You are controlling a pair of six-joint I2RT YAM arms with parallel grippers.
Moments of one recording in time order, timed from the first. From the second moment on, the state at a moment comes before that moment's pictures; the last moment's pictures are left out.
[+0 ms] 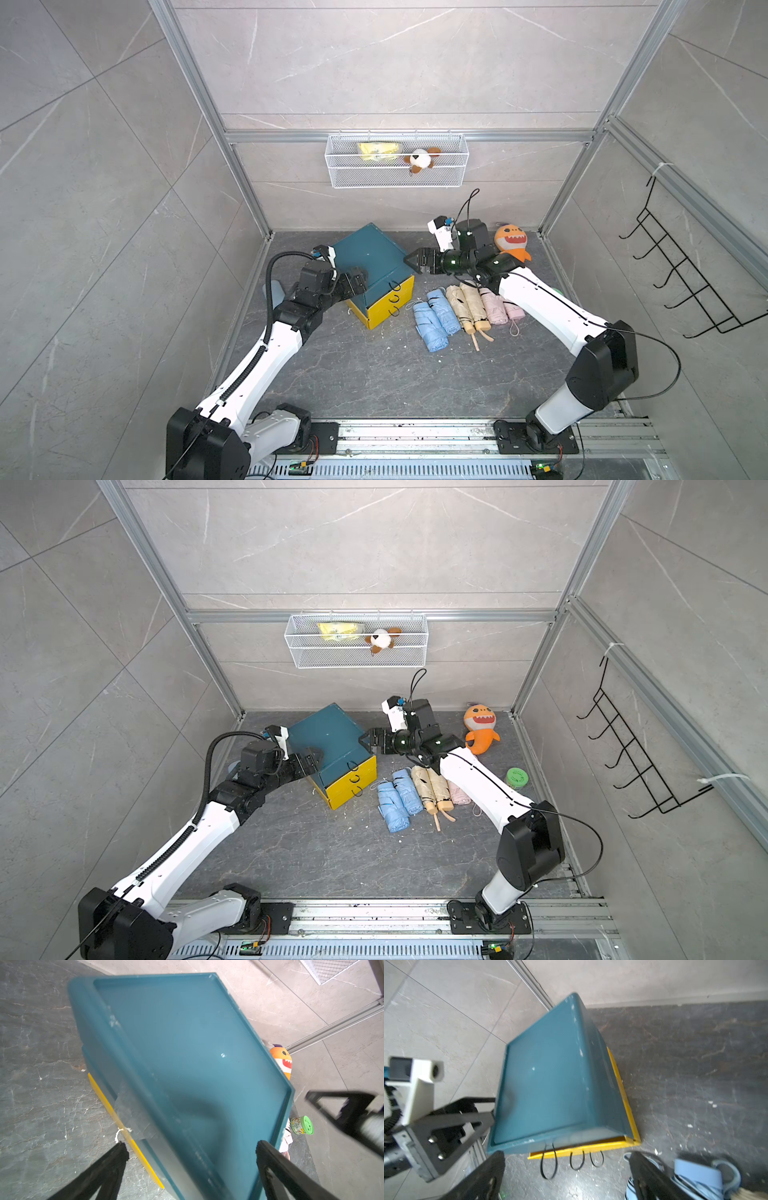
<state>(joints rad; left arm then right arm) -0.36 1.15 0.94 -0.32 0.09 -0.57 0.51 1.62 1.39 -0.34 -0.43 0.41</state>
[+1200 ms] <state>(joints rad) -0.29 1.26 0.96 -0.27 0.14 -0.57 0.70 1.84 1.44 -0.22 -0.46 0.51</state>
